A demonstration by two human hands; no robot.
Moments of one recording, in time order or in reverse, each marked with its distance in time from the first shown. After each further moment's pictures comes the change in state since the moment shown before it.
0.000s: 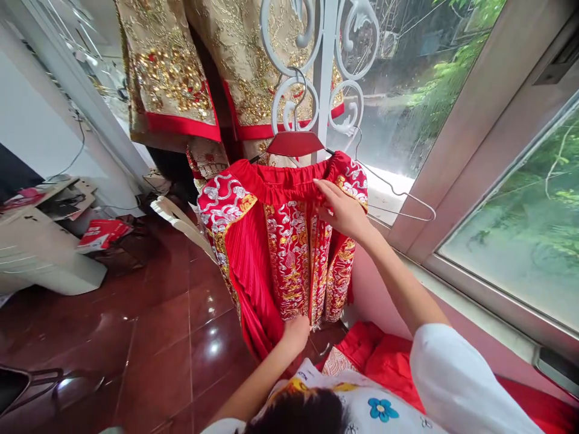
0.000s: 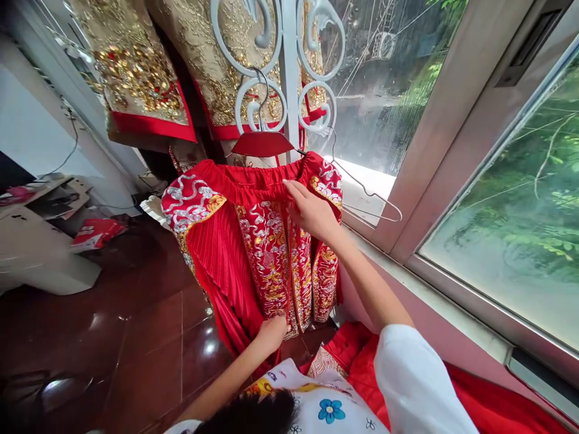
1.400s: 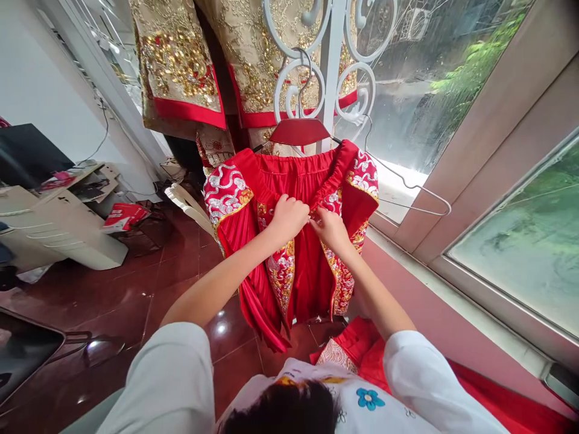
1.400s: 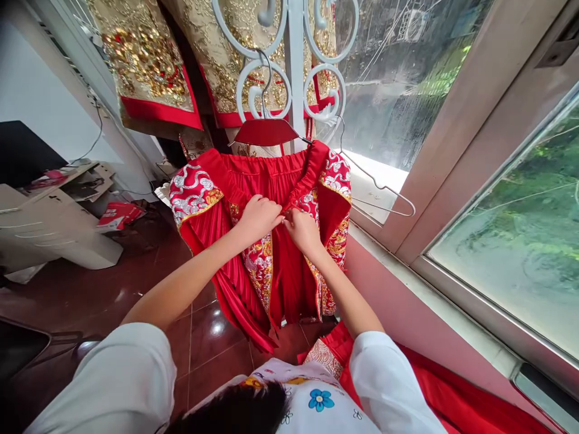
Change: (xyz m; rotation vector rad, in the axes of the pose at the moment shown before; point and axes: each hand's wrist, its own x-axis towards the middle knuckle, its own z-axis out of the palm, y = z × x) left_hand 0.012 0.005 -0.211 0.476 0.798 0.142; right_hand -0.020 -0.016 0.053 0.125 -0.292 0.370
